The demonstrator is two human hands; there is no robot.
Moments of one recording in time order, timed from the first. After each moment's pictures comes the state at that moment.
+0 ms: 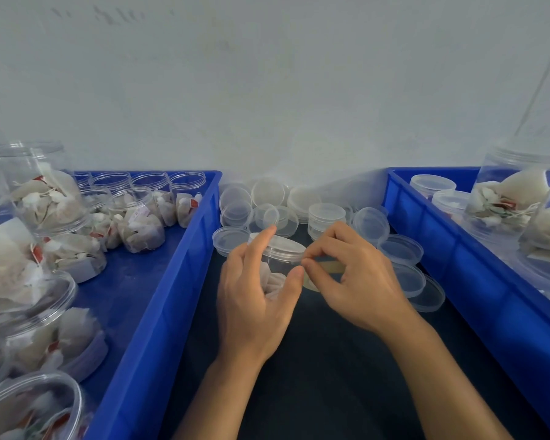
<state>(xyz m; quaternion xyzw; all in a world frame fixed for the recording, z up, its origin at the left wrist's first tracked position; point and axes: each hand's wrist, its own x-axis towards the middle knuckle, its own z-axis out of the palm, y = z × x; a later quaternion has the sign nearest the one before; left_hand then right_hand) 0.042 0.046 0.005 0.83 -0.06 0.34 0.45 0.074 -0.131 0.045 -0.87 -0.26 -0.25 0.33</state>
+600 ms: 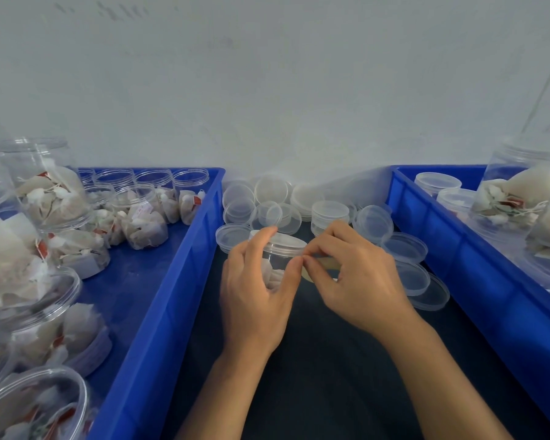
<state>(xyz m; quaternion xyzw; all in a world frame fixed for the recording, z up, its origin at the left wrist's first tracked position) 0.045 0.044 0.006 0.82 -0.03 0.36 0.44 0.070 -0.122 0.046 -0.88 -0.26 -0.28 0.27</state>
